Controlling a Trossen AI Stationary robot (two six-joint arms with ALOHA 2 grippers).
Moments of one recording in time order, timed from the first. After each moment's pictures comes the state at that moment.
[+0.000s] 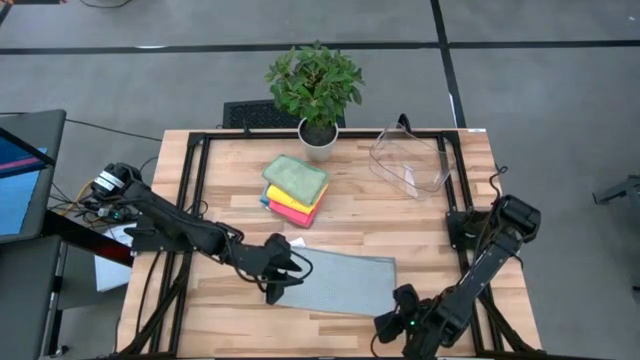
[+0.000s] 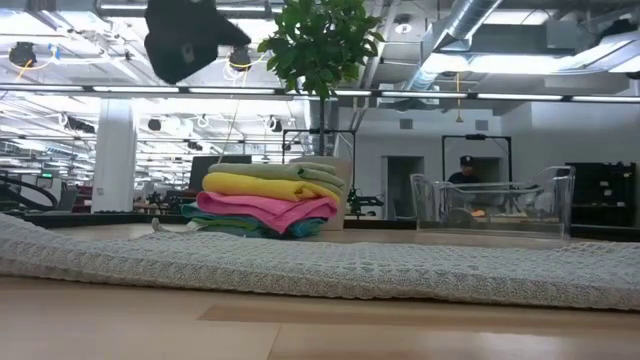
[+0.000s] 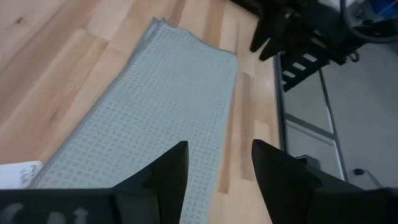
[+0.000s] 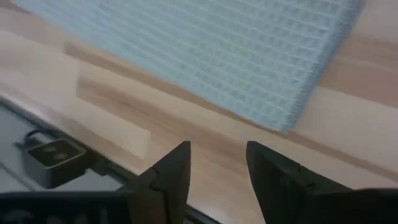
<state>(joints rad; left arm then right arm) -0.46 1.43 0.90 -0.07 -0.21 -0.72 0.94 1.83 1.25 -0.73 0.34 2.14</state>
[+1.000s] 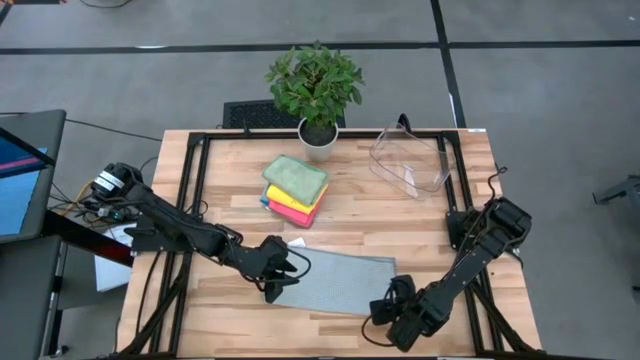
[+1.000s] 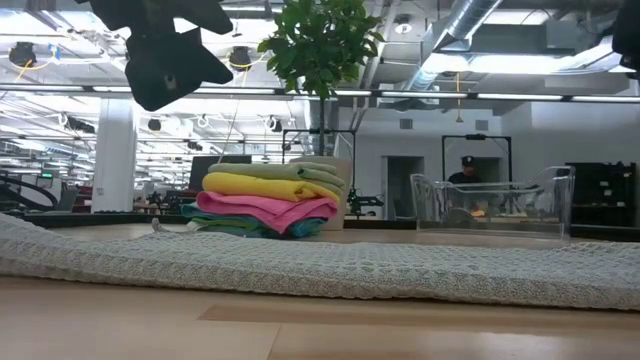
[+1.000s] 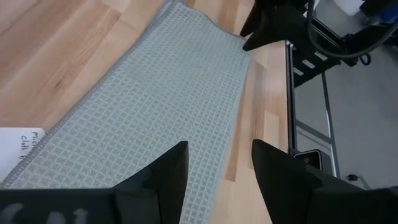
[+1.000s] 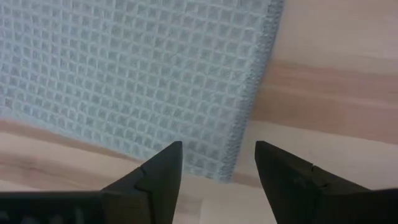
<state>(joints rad) -0.47 1.43 0.81 -0.01 -0.22 -0.81 0.84 1.89 1.21 -0.81 0.16 2.23</state>
